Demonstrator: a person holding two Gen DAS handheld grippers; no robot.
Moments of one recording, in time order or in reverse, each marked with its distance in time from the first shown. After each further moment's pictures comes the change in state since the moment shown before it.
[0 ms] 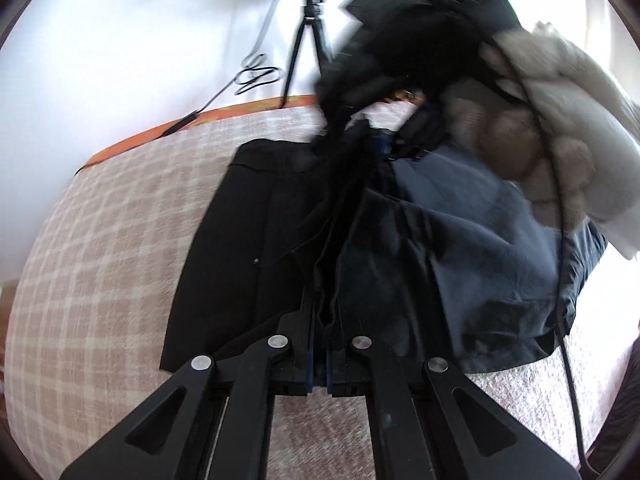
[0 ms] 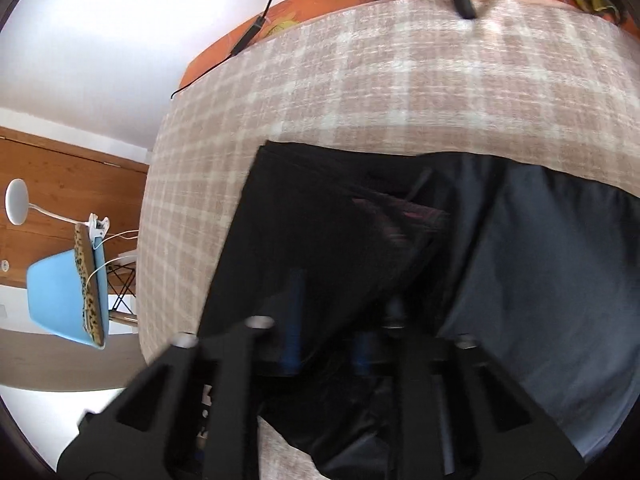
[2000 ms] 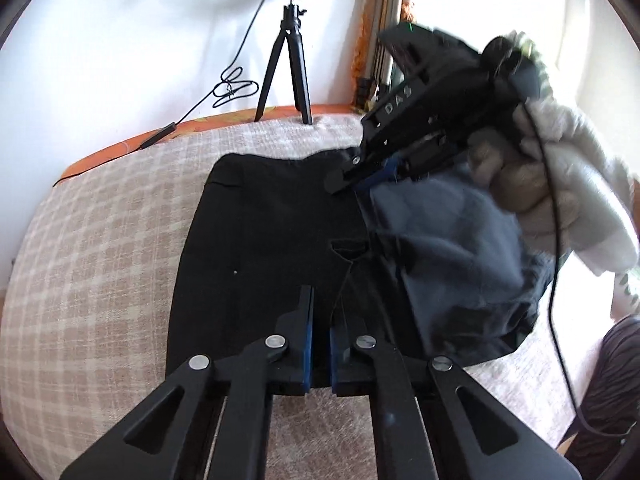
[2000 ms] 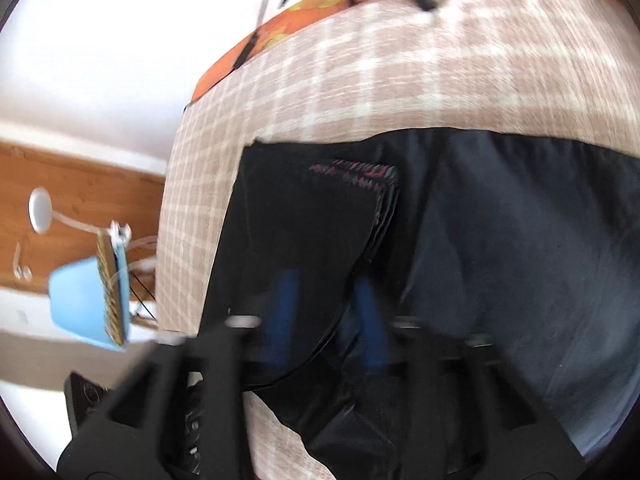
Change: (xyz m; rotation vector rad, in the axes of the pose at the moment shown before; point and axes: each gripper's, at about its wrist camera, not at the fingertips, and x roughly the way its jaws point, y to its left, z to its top) left arm -0.011 0.006 0.017 0.038 -0.010 -0.138; right arm -0.019 -0.034 -0.014 0.074 -0.040 0.112
